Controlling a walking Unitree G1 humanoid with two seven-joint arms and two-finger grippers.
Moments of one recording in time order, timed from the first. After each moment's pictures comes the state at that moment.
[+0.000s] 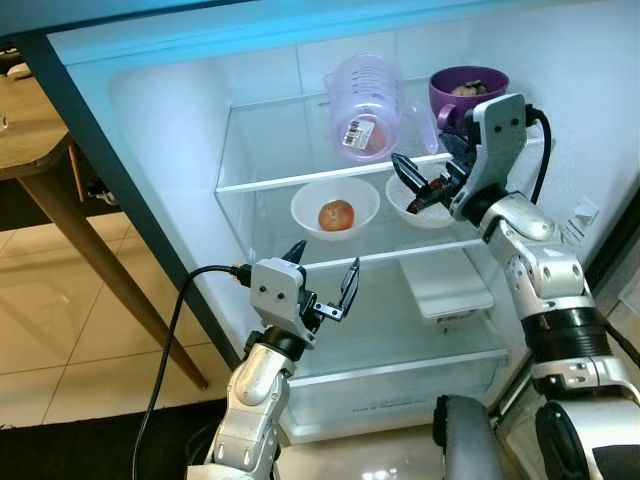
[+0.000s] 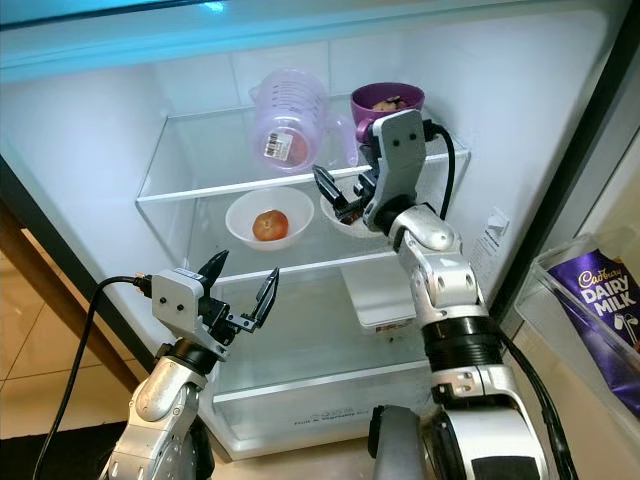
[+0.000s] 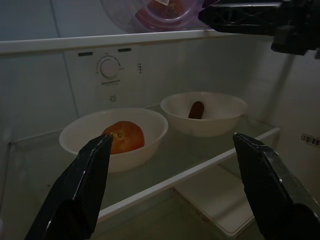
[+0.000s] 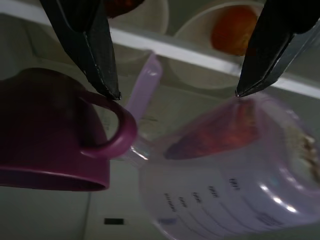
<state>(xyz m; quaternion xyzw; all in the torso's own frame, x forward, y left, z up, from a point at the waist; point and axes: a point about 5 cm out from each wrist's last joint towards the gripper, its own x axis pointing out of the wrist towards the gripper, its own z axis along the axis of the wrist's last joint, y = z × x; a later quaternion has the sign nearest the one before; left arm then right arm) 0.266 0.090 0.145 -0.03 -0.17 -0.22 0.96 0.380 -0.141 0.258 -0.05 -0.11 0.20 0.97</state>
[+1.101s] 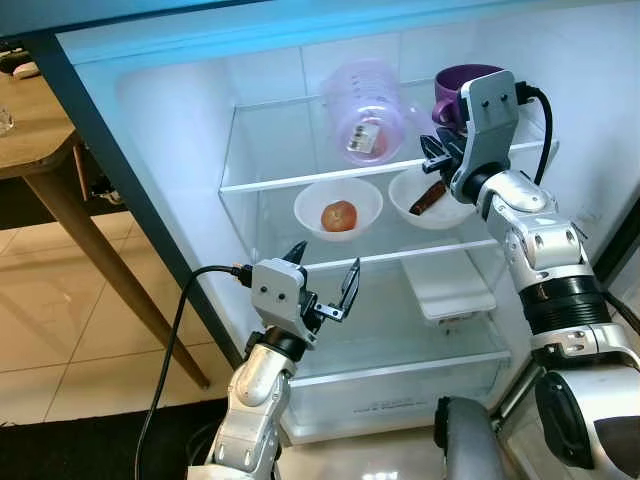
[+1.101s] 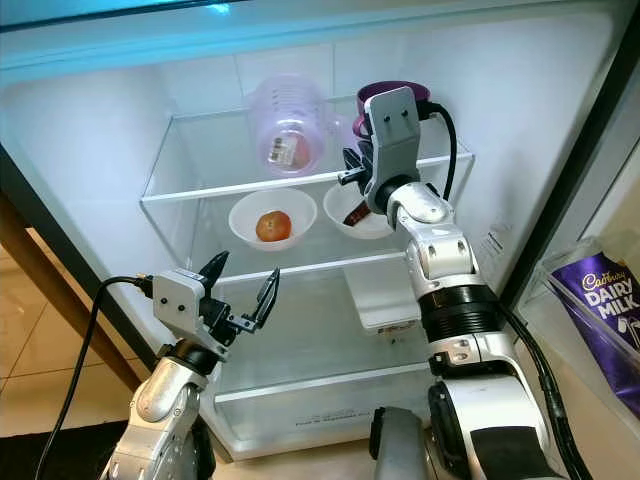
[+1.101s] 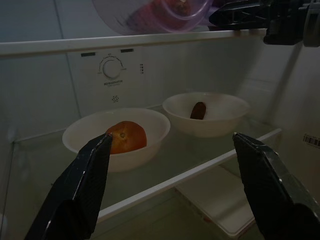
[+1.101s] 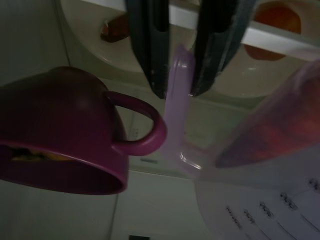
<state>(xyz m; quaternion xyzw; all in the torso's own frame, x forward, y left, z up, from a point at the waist) 0.266 0.090 0.145 -0.03 -0.17 -0.22 0.96 0.393 -0.143 0.269 -0.10 -0.06 0.15 0.98</state>
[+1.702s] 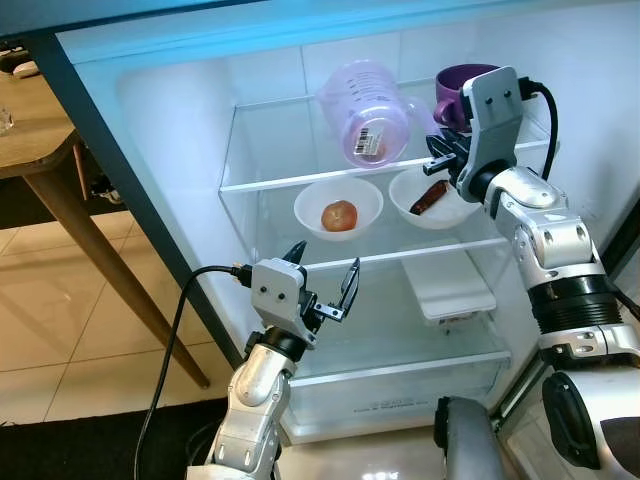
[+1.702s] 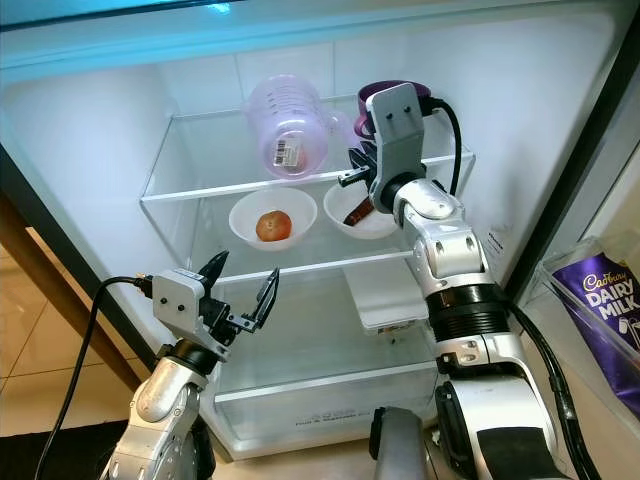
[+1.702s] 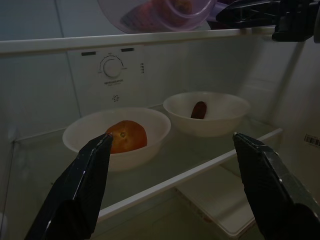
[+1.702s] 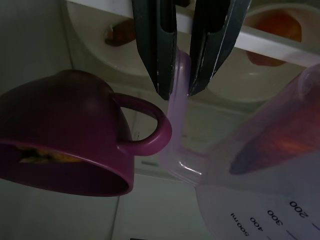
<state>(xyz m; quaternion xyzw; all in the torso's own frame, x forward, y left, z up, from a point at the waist) 0.266 0.090 0.145 -0.03 -0.17 -0.21 0.96 0.390 -0.149 0.274 -0.10 -0.06 0.15 0.98</state>
